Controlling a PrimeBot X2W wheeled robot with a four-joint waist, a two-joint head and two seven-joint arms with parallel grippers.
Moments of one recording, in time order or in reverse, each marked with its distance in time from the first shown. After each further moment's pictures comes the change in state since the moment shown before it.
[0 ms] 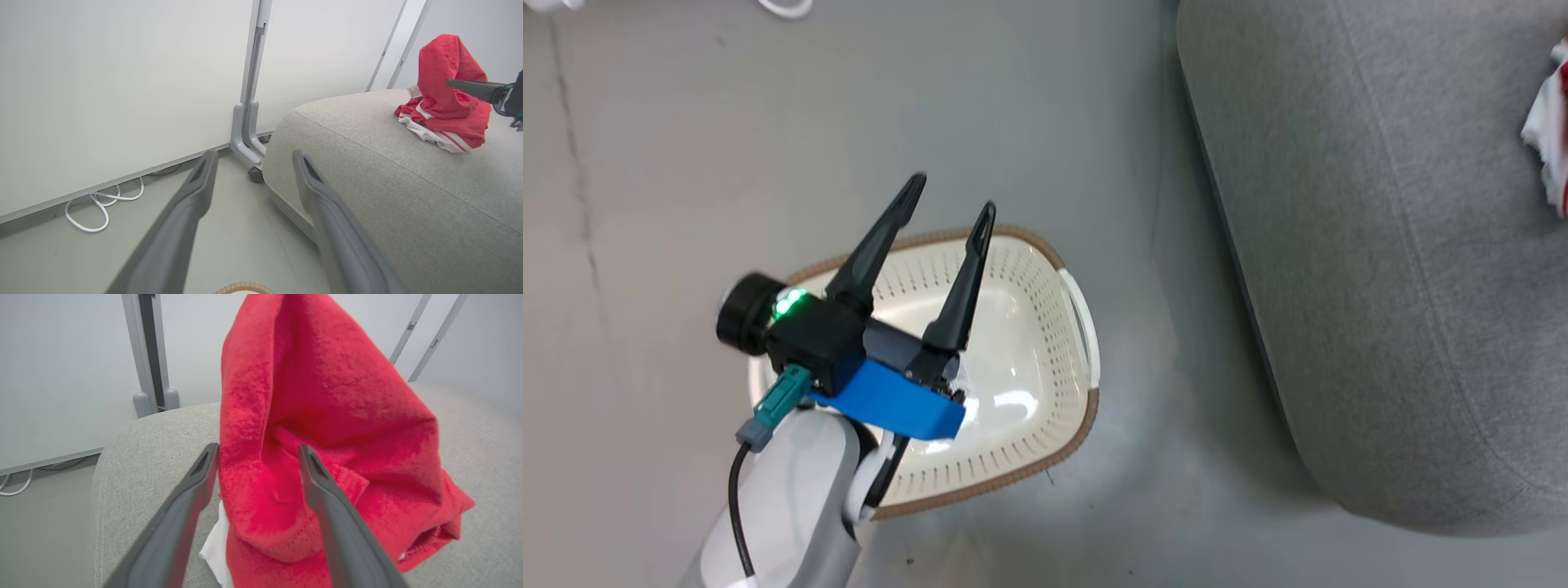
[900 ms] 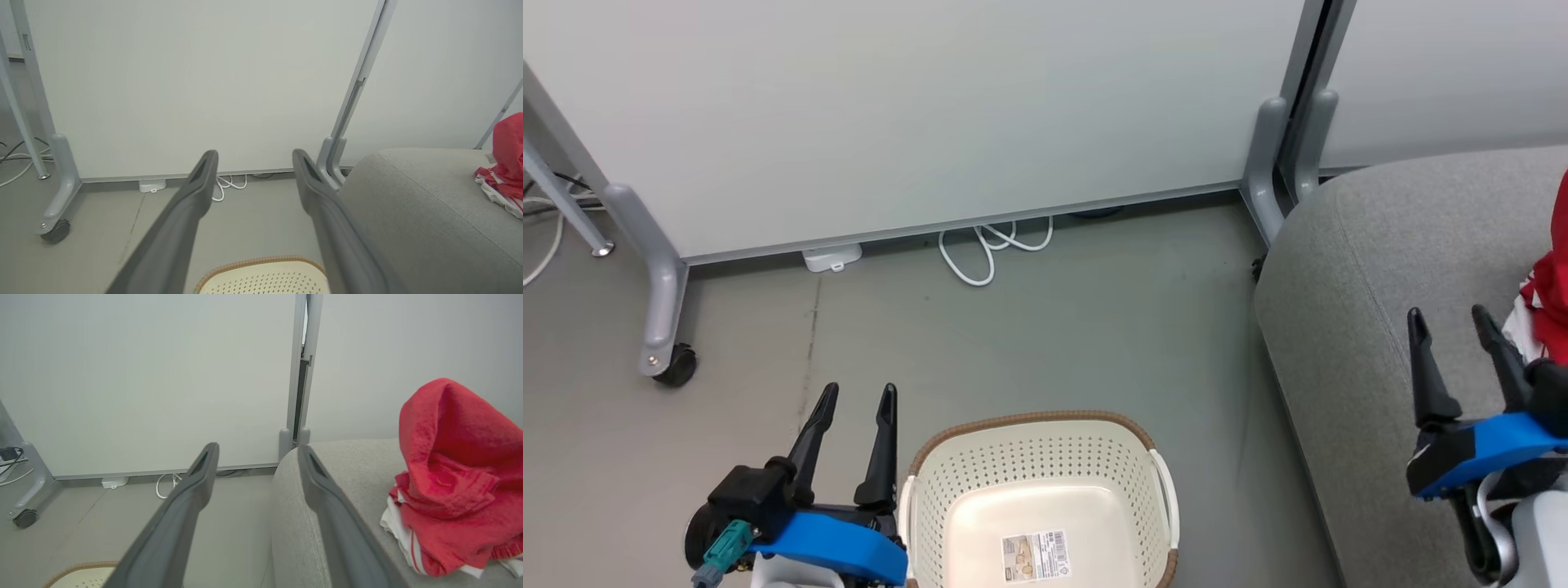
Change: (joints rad) left arm 0.375 -0.094 0.240 0.101 -0.056 0.000 0.000; right arm 0.601 0.119 0.245 -0.453 0.091 0.000 0.078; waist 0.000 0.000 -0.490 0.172
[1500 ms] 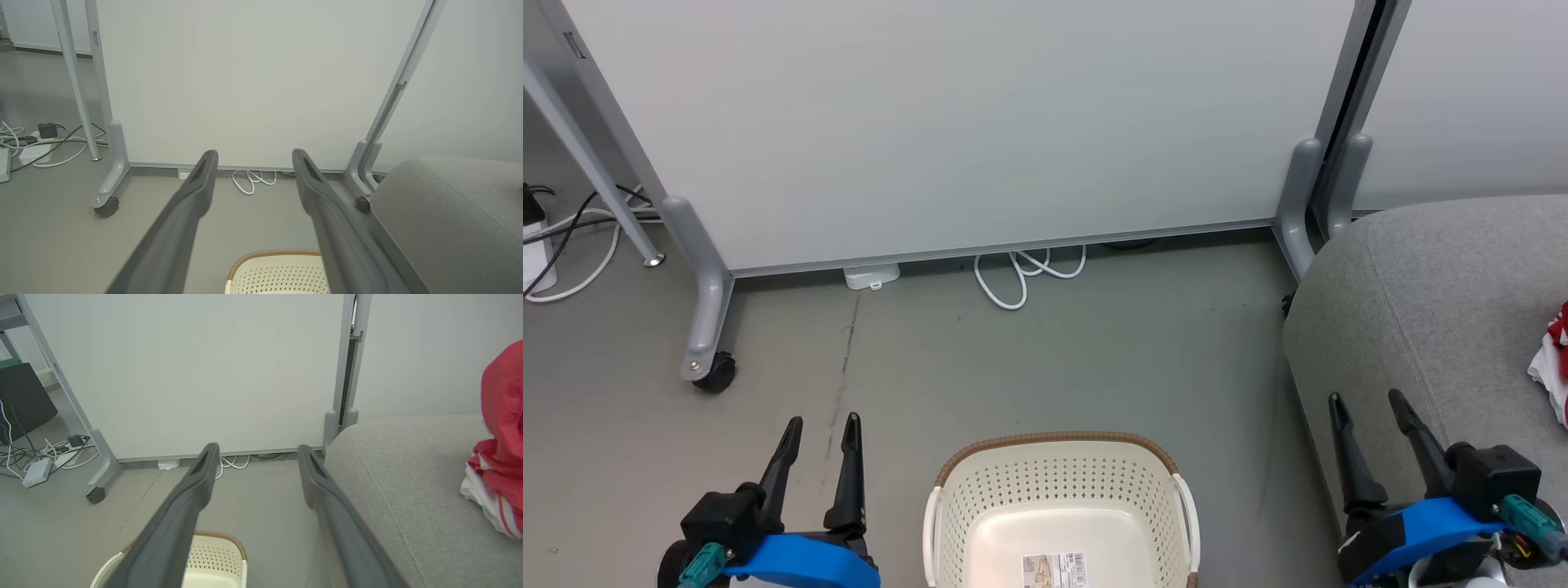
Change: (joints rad) left arm 0.044 -0.002 0.088 0.056 0.010 0.000 0.000; right arm 0.202 0.154 0.041 -0.167 -0.025 0.000 0.045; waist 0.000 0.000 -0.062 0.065
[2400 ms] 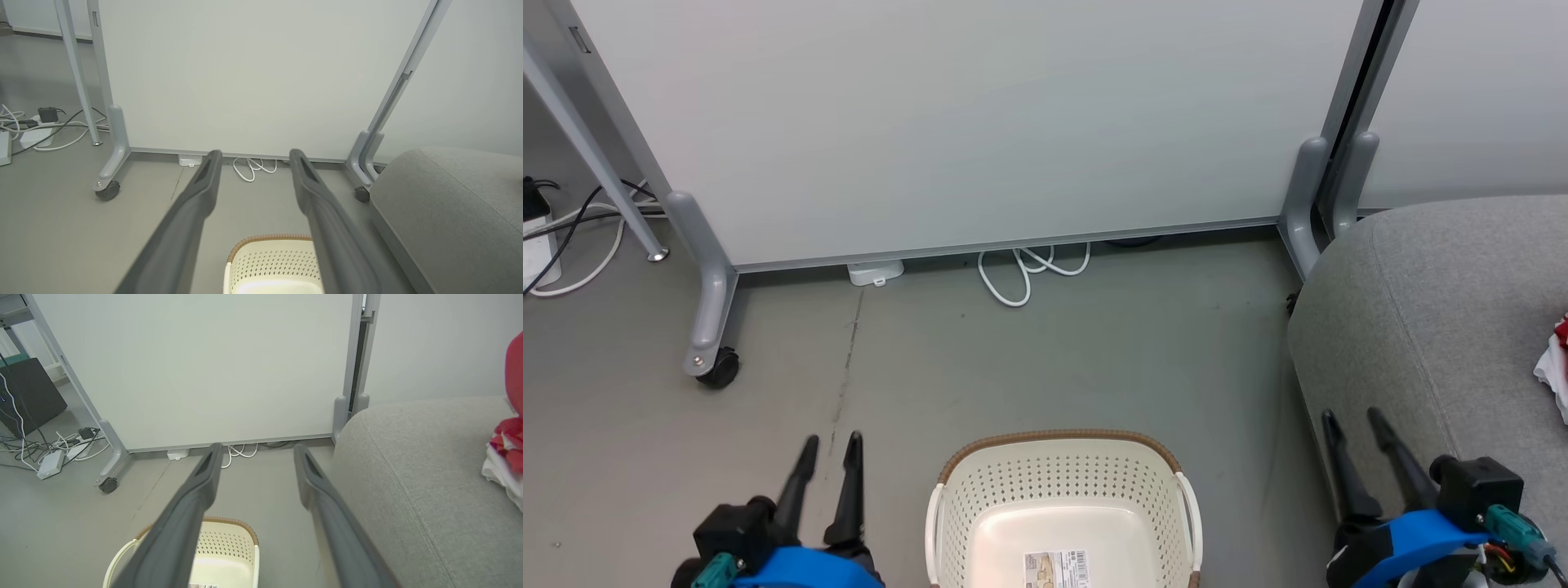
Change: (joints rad) left arm 0.002 -0.005 -0.011 0.034 -0.011 0.000 0.001; right arm 0.023 0.020 0.014 0.002 0.012 0.000 0.011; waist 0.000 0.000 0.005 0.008
